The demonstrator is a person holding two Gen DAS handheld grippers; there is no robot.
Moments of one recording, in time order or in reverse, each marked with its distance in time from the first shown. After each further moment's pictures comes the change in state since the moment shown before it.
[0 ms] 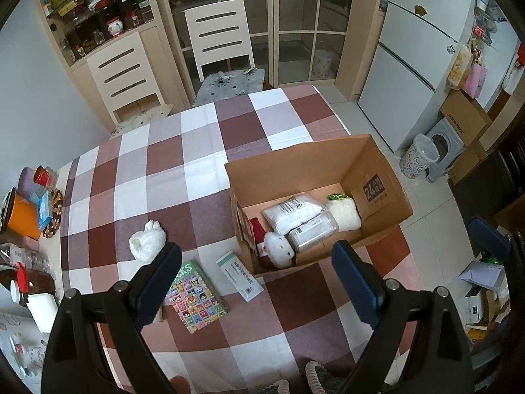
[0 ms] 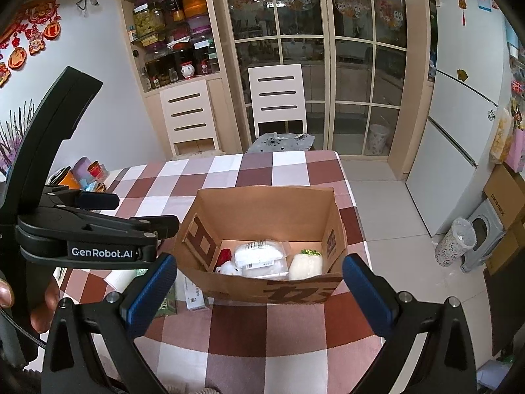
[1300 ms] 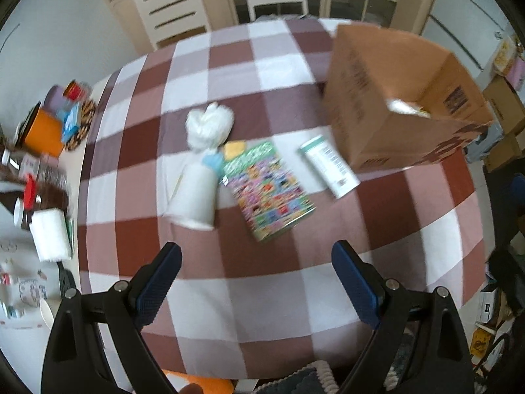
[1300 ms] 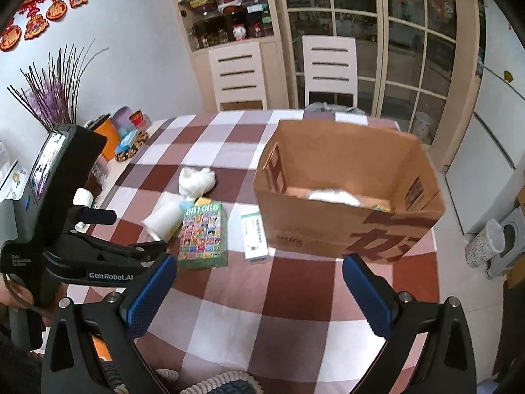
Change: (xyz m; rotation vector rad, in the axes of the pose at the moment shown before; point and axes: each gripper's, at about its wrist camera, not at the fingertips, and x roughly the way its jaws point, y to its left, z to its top) left arm 0.057 0.105 -0.145 0.031 0.201 0.065; right arm 0.031 0.082 -0.074 -0.112 0.140 0.154
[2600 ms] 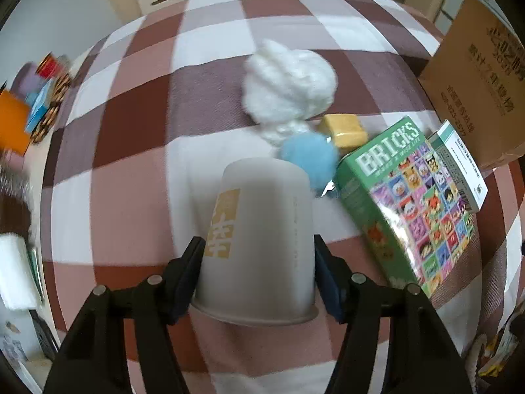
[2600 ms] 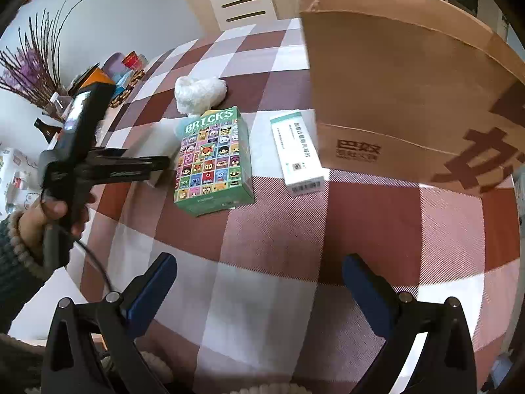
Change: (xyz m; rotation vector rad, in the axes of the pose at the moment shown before) left arm 0.147 0.110 0.005 -0.015 0.005 -0.073; right arm 0.140 0.026 -0.048 0.059 0.262 0.099
